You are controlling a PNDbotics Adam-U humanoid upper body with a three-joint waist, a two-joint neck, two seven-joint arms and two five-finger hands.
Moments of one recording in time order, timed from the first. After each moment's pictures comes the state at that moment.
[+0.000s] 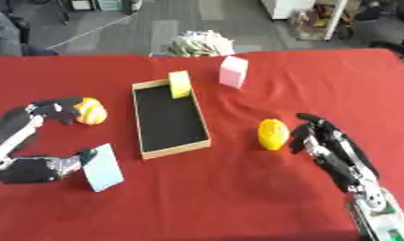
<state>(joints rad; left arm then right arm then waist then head) -0.23 0.69 -0.22 -1.89 -0.58 -0.02 -0.46 -0.04 -0.16 0.03 -1.67 0.00 -0.19 0.20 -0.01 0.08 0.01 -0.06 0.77</state>
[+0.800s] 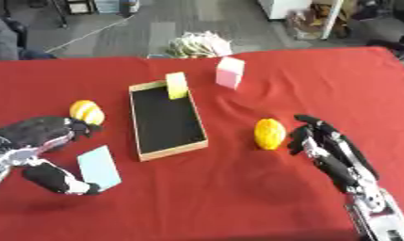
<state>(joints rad) -0.38 0.70 -0.40 -1.69 -0.86 0.02 -0.59 -0.04 -0.16 0.04 -1.67 0.00 -0.19 0.21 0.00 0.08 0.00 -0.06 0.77</state>
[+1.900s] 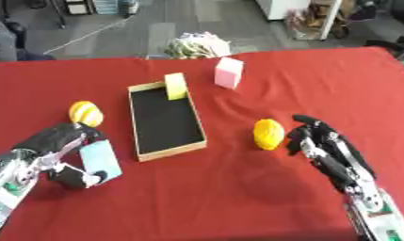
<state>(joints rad) -0.38 0.60 -0.41 -1.60 -0.77 0.10 -0.35 -0.04 -0.16 0.04 -1.67 0.00 -0.19 0.21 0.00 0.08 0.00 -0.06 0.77</state>
